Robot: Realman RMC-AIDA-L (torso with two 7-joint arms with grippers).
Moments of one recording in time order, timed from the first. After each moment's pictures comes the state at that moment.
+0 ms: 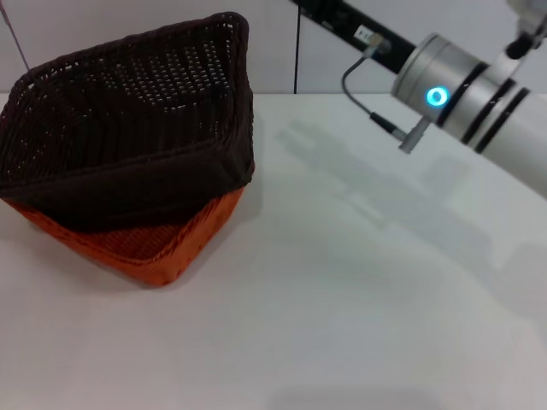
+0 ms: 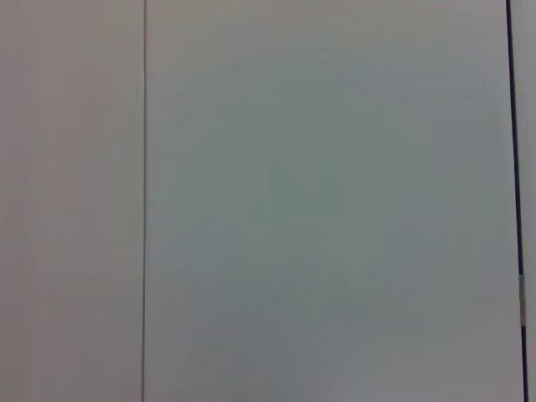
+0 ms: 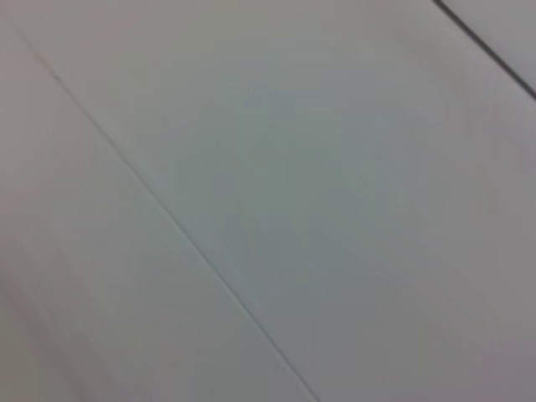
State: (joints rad) left arm -0.22 -2.06 -1.53 -0.16 2.59 1.23 -0.08; right arm 0.70 2.07 -1.70 -0.63 -0.38 -0.85 1.45
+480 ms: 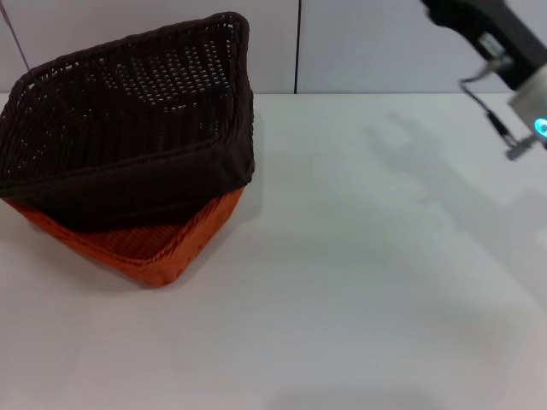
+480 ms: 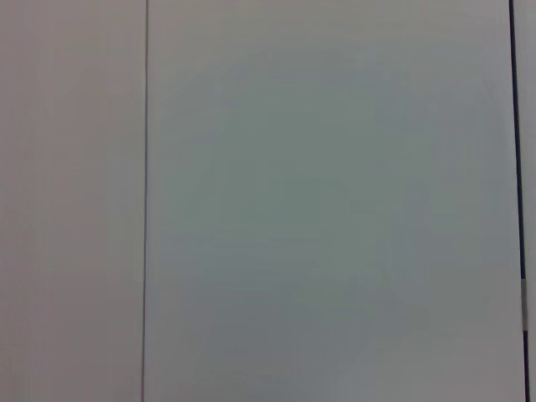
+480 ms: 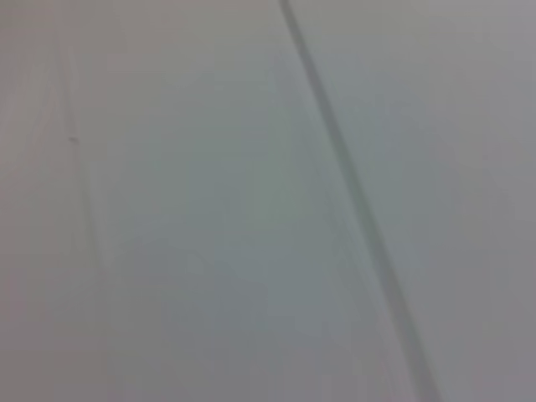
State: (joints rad) left arm -0.23 -2.06 -1.53 -0.16 2.59 1.23 -0.08; right arm 0.52 2.09 -1.50 -0.63 -0.35 -1.04 0.92
